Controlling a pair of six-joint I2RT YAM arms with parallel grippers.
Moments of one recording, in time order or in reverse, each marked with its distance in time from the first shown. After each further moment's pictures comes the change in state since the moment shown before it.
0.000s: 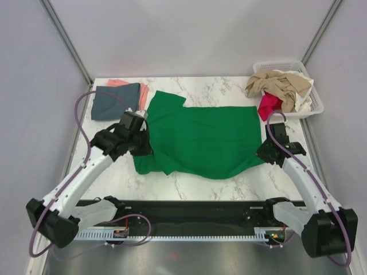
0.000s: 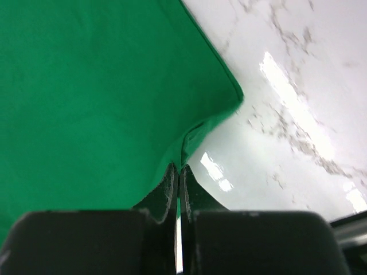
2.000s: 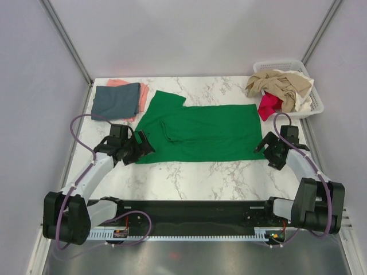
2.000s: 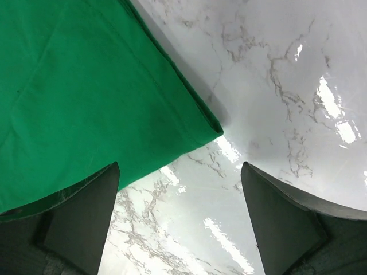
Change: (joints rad) left arm 0.399 0.099 -0.352 0.454 0.221 0.001; right arm -0.299 0.261 -0.087 0.319 -0.274 -0.232
